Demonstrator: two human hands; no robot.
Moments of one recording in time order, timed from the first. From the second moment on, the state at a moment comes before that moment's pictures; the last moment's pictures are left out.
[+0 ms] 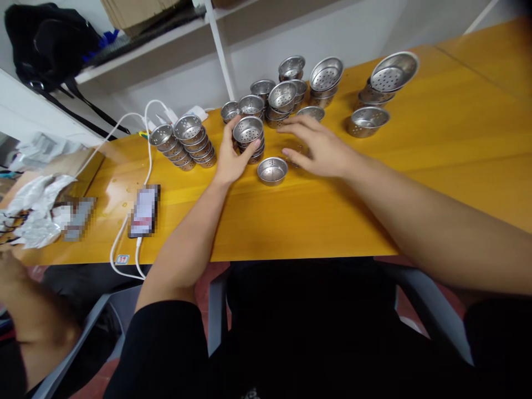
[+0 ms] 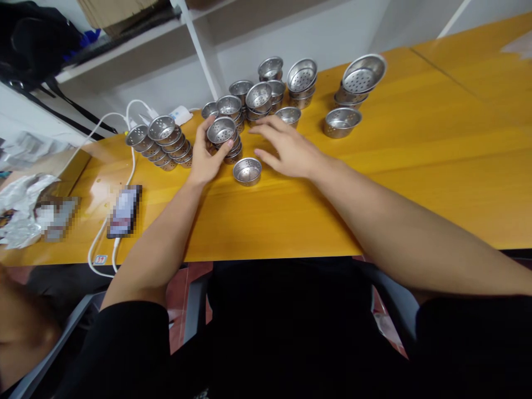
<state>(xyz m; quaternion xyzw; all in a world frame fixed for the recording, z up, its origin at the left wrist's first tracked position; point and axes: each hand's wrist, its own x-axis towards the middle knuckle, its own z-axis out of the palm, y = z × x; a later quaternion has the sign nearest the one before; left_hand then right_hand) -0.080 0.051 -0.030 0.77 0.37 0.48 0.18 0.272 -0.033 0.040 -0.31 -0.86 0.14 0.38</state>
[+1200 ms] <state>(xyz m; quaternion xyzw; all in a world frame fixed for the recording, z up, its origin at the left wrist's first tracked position) -0.077 0.032 -0.011 0.78 0.35 0.47 0.21 0.245 -0.047 0.036 -0.27 -0.85 0.23 0.38</state>
